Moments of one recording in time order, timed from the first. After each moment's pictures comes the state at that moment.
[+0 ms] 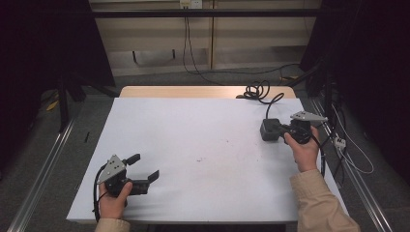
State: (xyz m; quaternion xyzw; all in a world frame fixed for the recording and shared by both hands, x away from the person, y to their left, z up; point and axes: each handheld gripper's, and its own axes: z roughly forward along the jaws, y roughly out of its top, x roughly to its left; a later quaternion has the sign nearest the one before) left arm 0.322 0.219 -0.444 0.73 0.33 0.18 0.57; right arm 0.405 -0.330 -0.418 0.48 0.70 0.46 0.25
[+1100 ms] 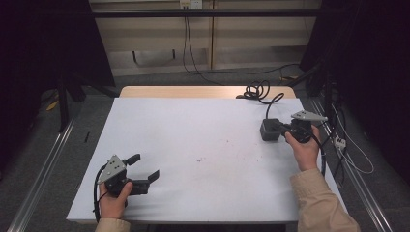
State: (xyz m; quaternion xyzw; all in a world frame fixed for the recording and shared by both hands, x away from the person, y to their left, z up) left arm 0.322 0.219 -0.445 0.73 0.33 0.18 0.57; right arm 0.410 -0.336 -0.423 0.49 0.70 0.44 0.26
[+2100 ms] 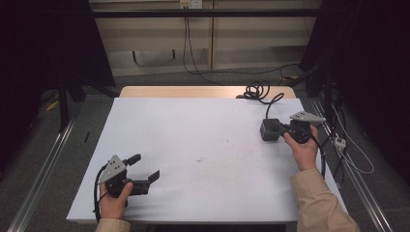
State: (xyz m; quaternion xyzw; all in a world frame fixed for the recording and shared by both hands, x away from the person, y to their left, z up) left arm 0.322 0.218 -0.445 0.73 0.33 0.18 0.57; right arm 0.413 -0.335 -0.430 0.48 0.71 0.44 0.27
